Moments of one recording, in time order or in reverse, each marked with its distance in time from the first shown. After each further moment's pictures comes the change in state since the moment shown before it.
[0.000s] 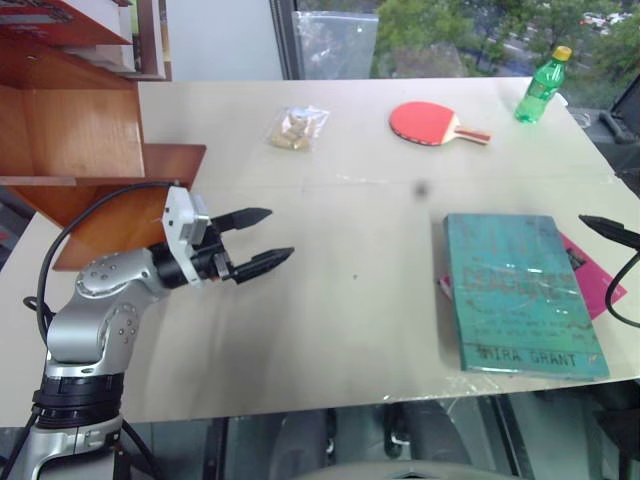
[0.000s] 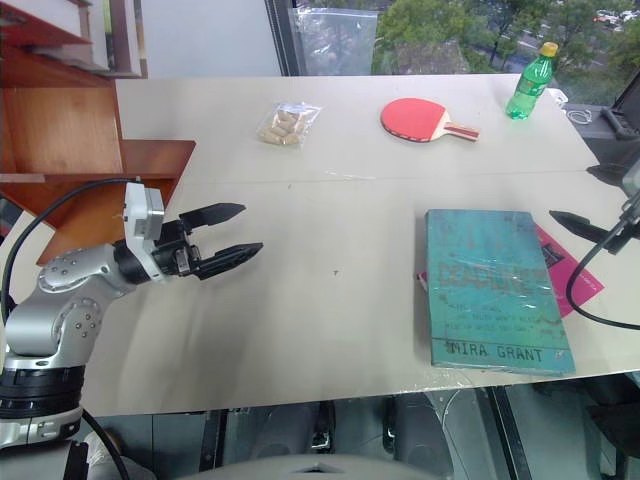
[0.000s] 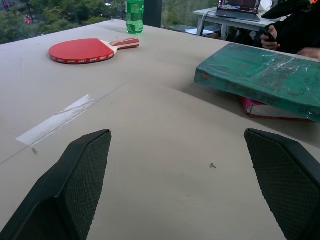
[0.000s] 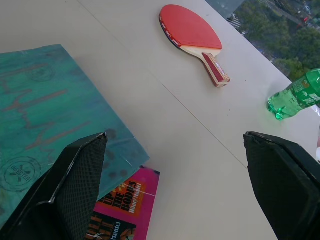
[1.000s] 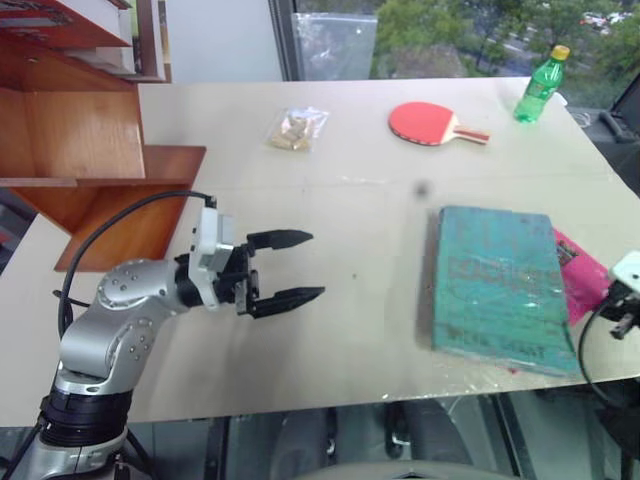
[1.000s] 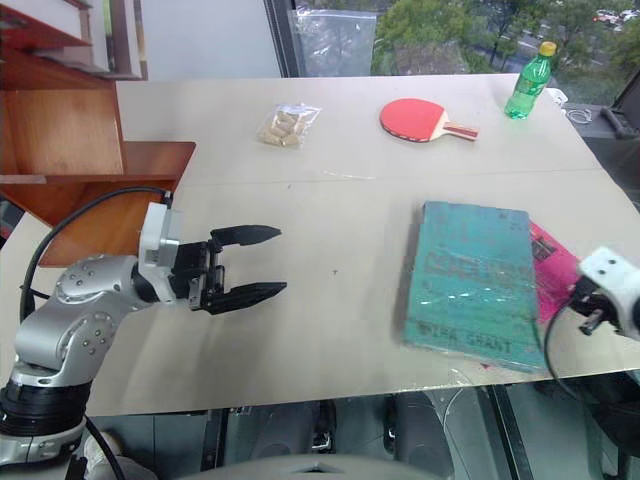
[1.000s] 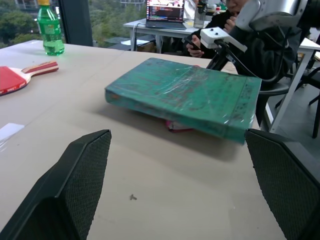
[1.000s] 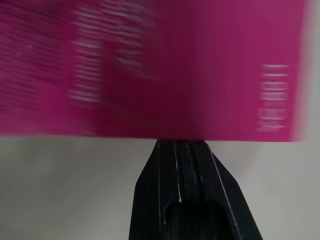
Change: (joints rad) left arm 0.060 -0.001 -0.077 -0.193 -0.085 0.007 -0.081; right arm 0.390 0.009 0.089 -0.385 -0.165 0.575 -0.149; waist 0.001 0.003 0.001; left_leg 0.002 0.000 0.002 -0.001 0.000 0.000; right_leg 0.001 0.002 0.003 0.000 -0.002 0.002
